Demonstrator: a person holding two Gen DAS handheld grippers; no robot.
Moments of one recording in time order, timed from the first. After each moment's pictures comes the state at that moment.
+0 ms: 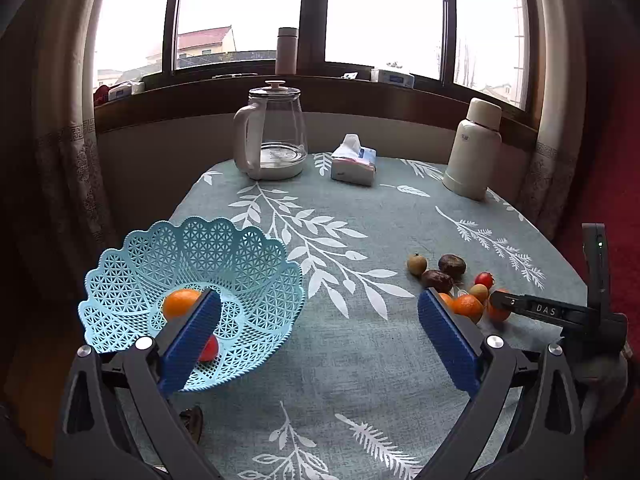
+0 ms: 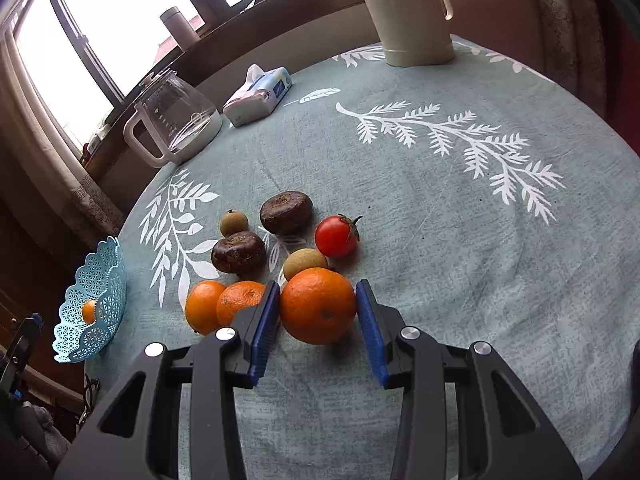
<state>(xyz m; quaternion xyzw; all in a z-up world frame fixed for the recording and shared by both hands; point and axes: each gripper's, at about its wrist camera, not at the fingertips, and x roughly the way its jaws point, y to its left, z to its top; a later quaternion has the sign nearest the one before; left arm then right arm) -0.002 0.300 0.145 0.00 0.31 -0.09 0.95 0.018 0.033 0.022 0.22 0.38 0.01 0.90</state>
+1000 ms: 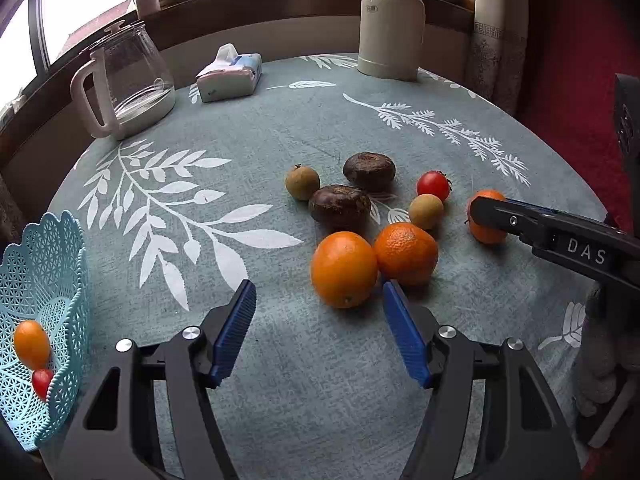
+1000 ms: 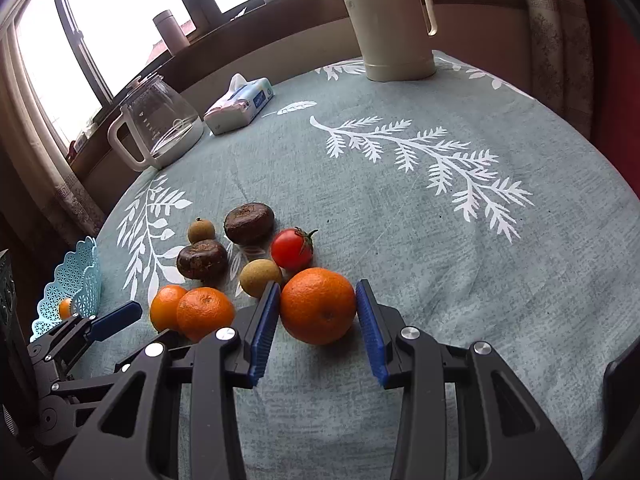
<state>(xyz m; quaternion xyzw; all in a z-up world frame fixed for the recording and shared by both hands) 0.062 0.176 0.062 0.11 0.43 -0.20 0.87 0.016 0.016 0.017 0.20 0.37 -0.02 0.91</state>
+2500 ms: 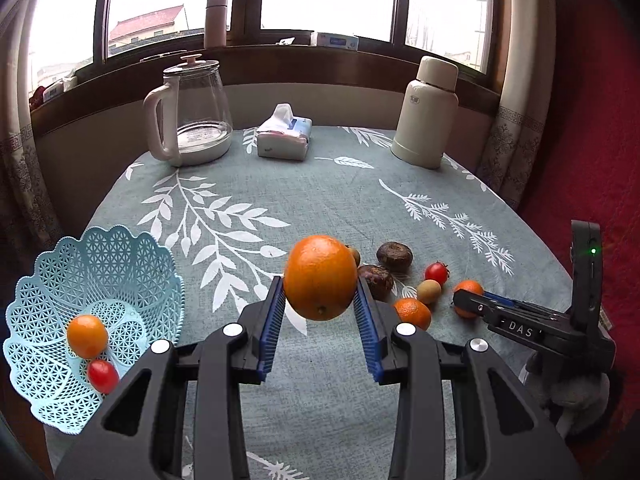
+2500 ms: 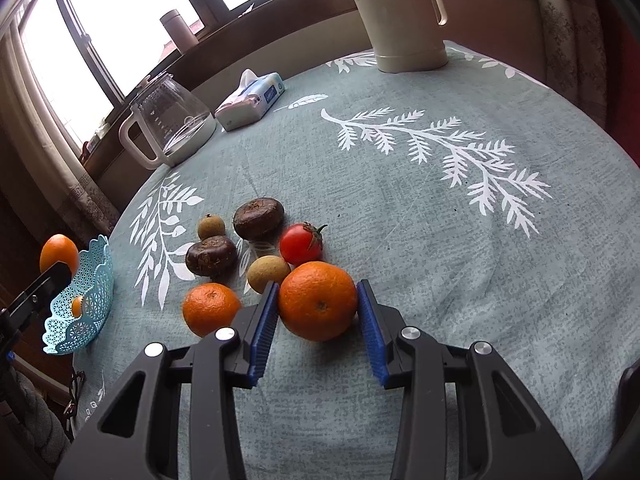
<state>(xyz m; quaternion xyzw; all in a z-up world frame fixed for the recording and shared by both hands) 0.043 0.243 0.142 0.01 0.35 -0.15 0.93 0.018 0.014 0.011 0.22 0.37 0.01 0.90</state>
